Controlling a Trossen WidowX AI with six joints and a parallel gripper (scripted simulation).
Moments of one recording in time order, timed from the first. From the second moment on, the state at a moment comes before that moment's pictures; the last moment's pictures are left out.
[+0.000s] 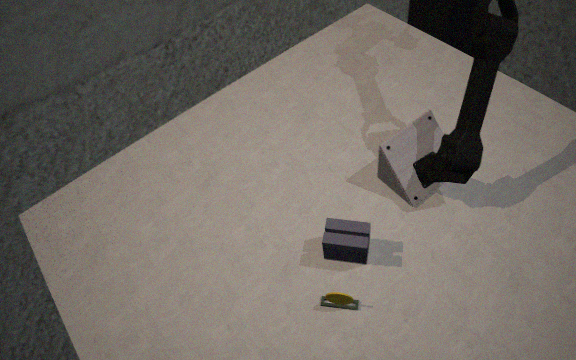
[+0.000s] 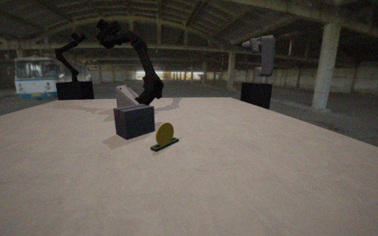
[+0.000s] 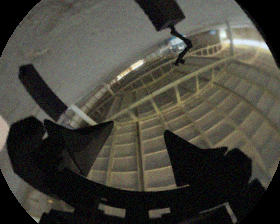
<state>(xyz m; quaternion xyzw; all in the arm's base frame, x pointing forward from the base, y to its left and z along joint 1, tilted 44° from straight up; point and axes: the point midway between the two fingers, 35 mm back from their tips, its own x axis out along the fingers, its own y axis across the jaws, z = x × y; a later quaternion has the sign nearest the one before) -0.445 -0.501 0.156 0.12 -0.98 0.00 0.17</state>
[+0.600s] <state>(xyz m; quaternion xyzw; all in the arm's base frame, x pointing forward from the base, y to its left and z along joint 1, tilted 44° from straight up) -0.277 -0.633 0.138 0.33 -0.88 -0.29 0.17</state>
